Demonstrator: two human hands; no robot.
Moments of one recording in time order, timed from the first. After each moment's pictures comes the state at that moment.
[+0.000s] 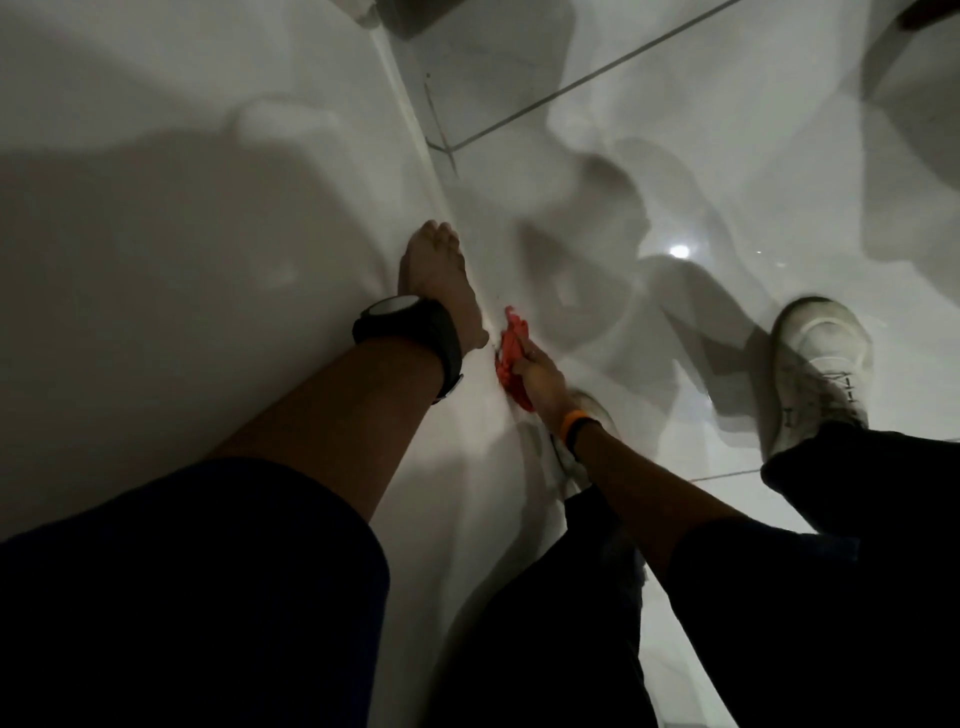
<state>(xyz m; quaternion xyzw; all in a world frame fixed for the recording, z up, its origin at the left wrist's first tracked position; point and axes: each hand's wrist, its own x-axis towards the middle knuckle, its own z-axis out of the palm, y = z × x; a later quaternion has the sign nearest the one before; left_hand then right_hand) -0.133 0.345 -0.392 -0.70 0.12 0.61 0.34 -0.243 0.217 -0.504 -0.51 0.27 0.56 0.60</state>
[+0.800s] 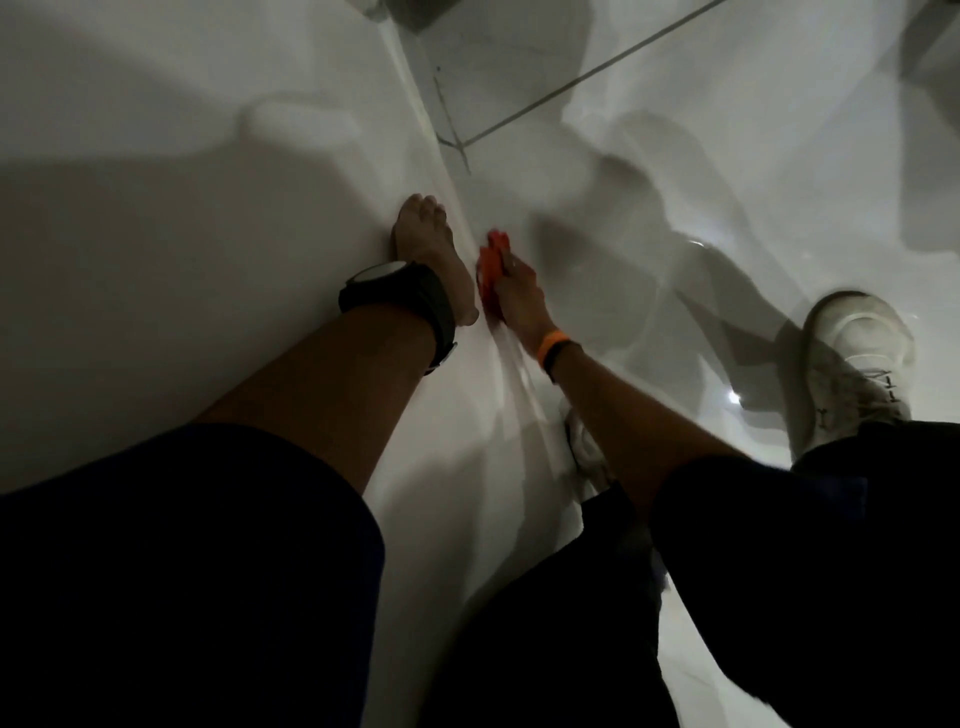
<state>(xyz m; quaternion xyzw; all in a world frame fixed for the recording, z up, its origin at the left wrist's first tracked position) -0.111 0.363 -0.393 -0.69 0.09 0.62 0.37 -0.174 0.288 -0.538 -0.56 0.25 0.47 0.63</state>
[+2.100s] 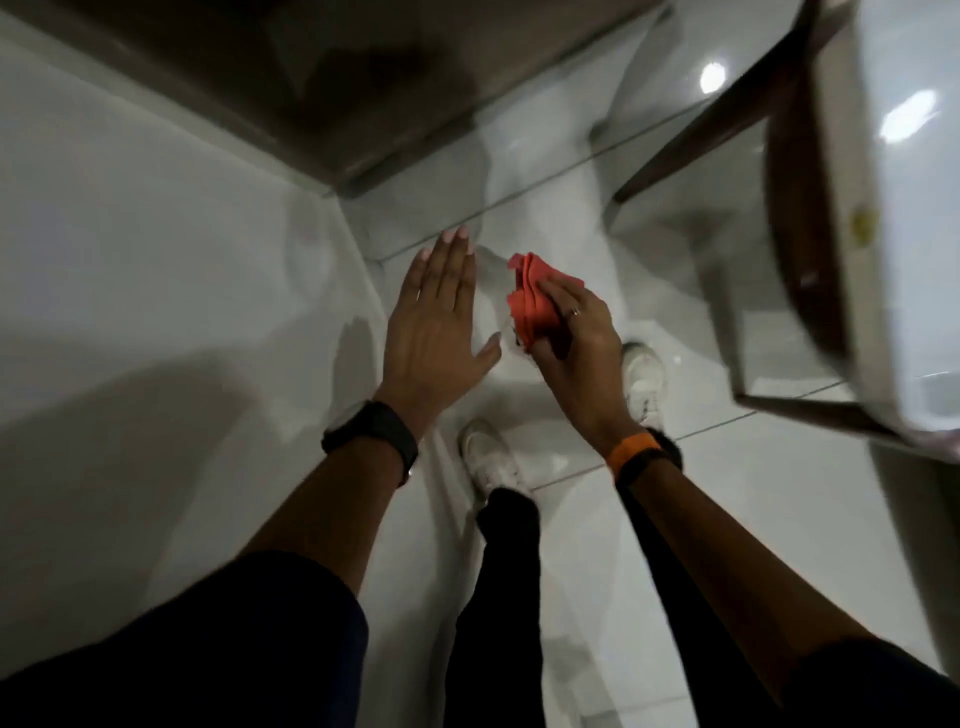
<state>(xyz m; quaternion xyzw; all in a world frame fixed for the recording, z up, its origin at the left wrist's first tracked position) -0.121 0.210 -0.190 -0.97 0.04 0.23 0.10 -0.121 0.036 -0.226 -0.85 -0.01 0.16 0.50</state>
